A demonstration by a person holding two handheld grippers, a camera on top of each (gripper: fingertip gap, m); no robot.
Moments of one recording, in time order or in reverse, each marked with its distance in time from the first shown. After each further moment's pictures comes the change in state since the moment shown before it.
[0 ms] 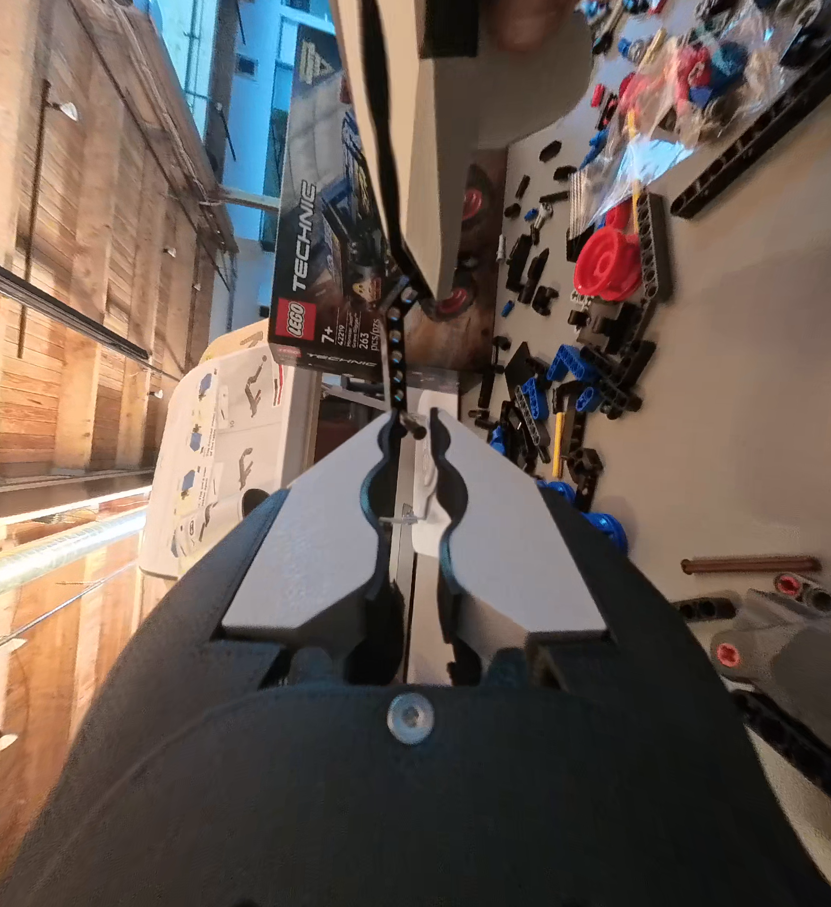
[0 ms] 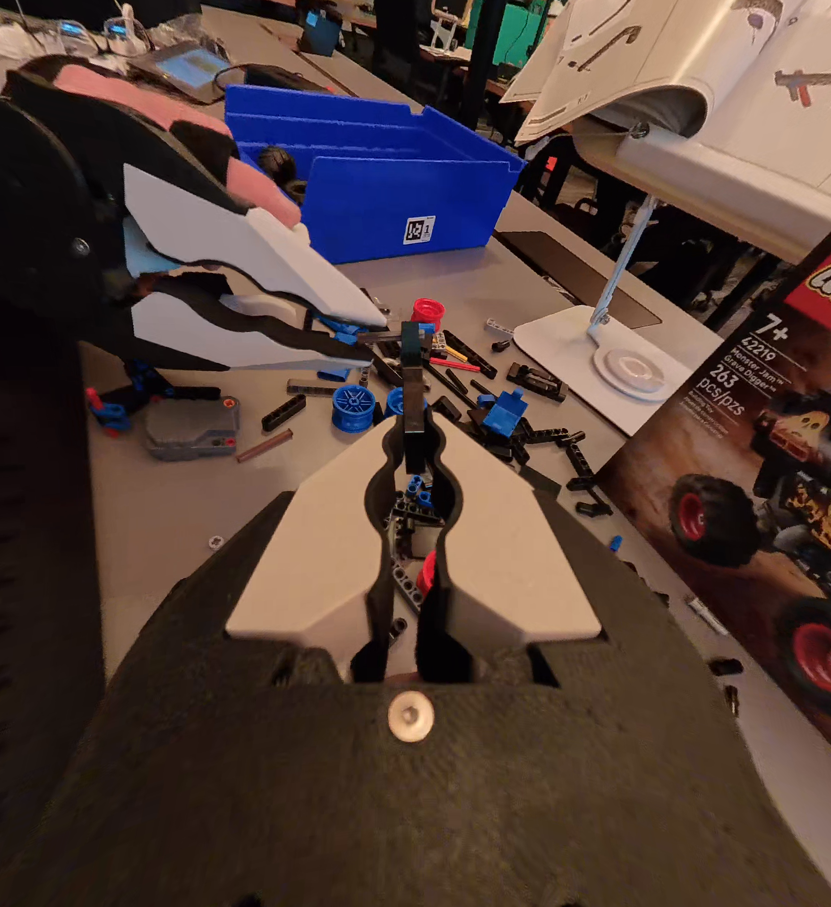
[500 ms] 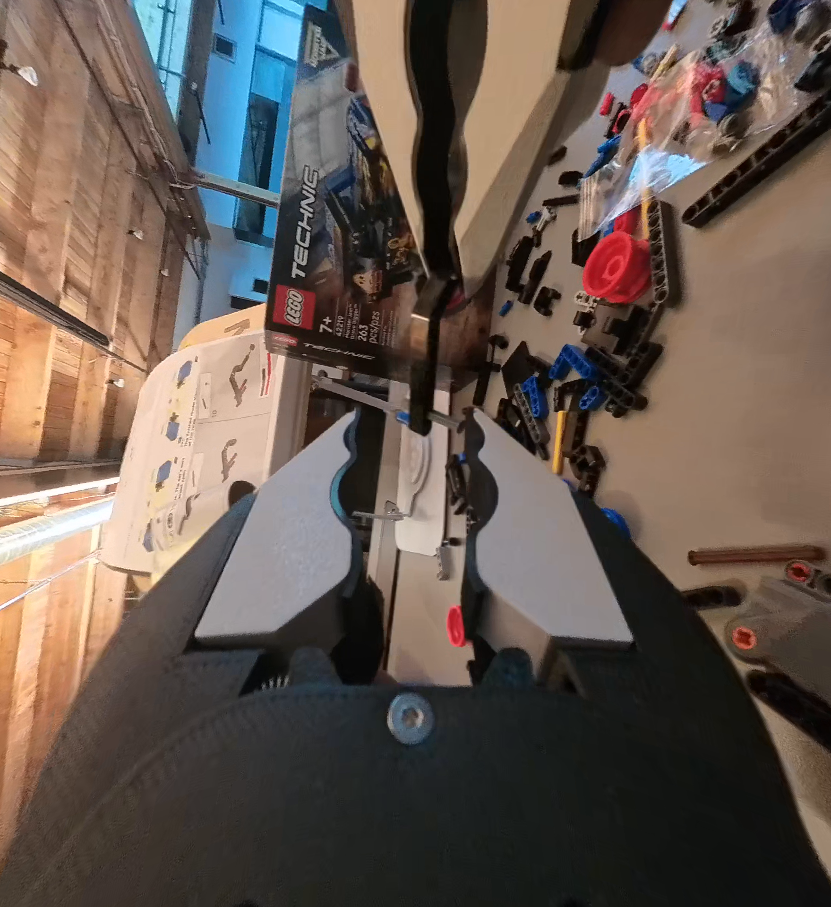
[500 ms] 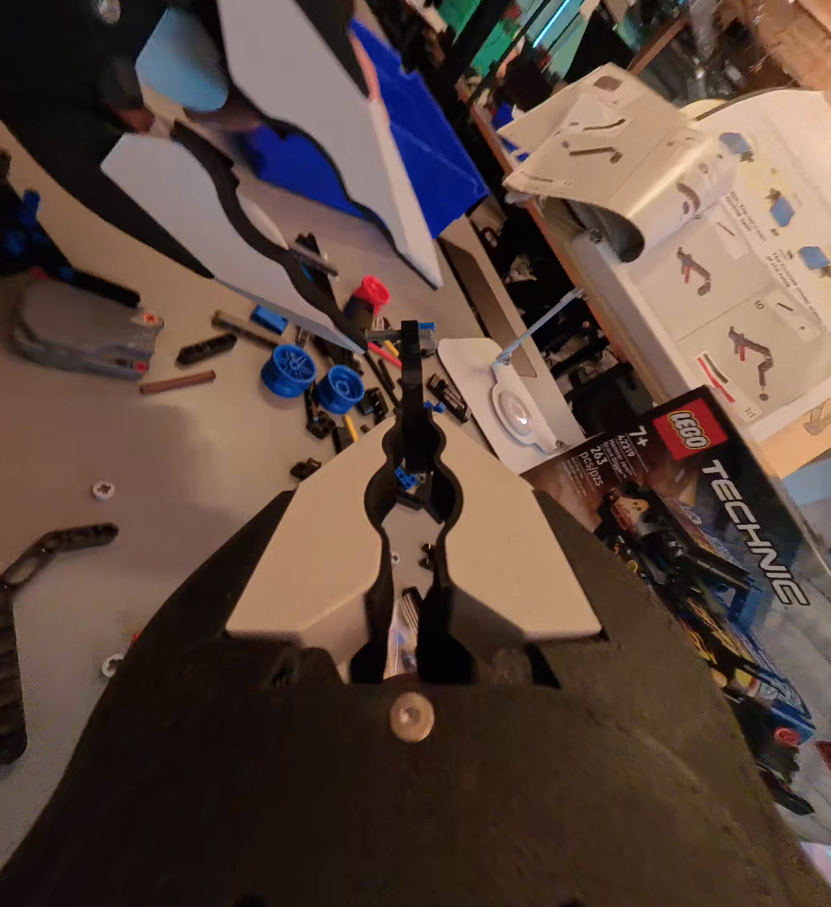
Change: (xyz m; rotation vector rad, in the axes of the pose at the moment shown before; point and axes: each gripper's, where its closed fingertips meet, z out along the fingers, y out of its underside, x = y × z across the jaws) left arm -0.009 0.005 -0.002 0.001 0.048 -0.066; right arm -0.003 -0.006 0.000 -0.087 0.188 -0.467
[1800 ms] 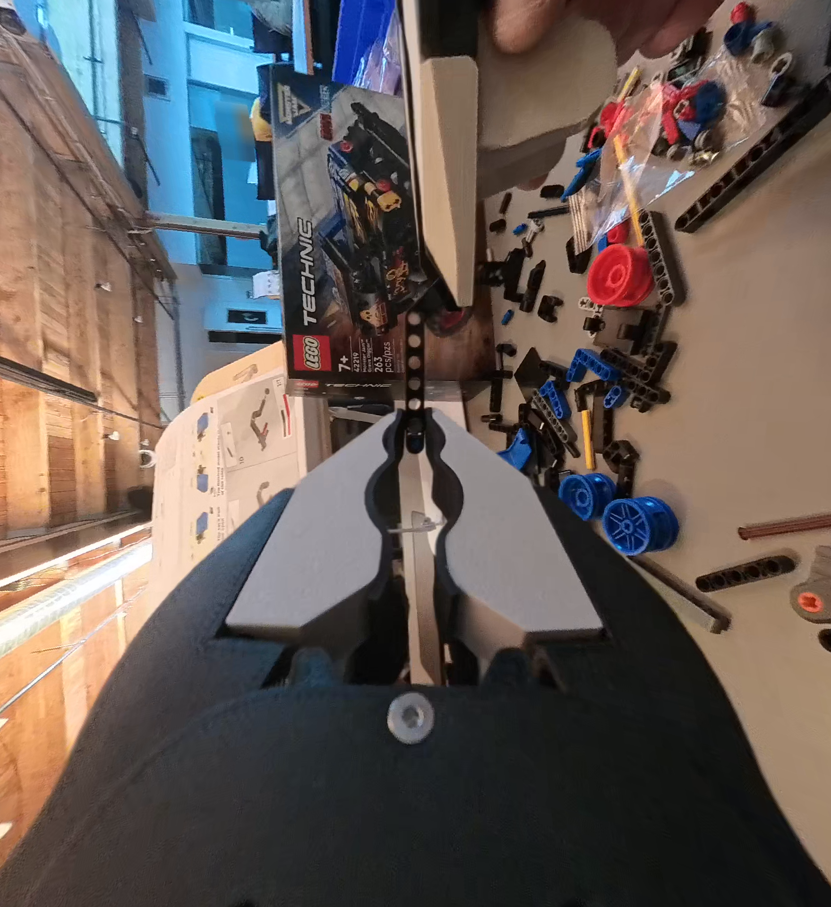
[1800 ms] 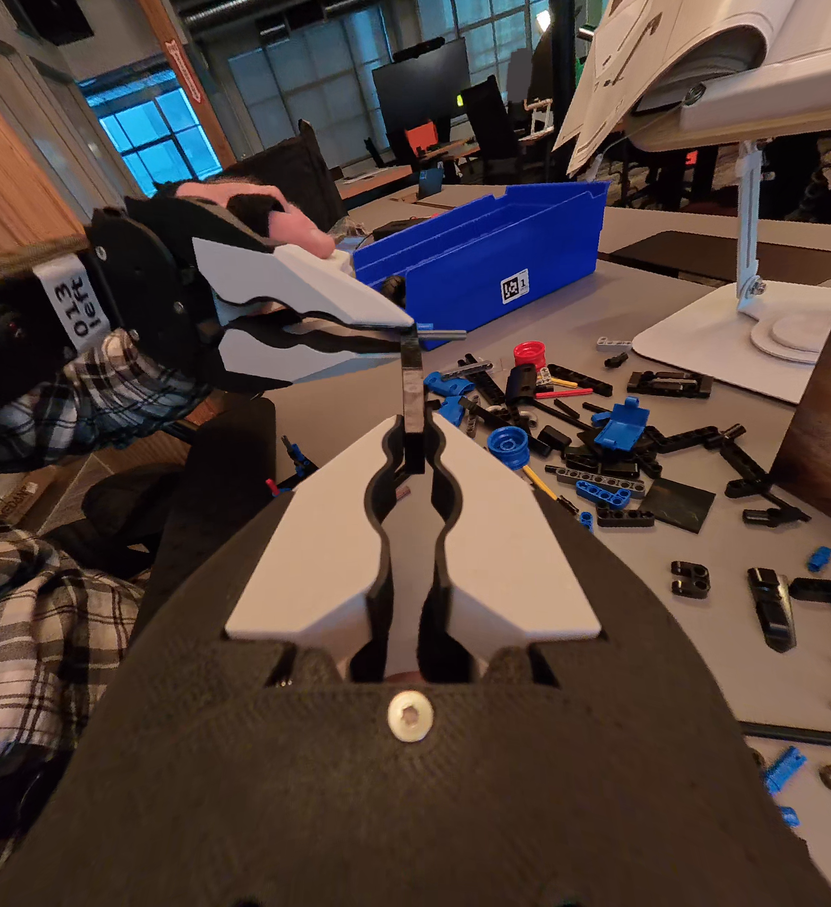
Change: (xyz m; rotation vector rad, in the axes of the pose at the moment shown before) left arm -0.023 -0.023 -0.006 0.000 0.094 0.147; right arm 0.007 -0.013 -0.016 0.296 -0.454 0.897
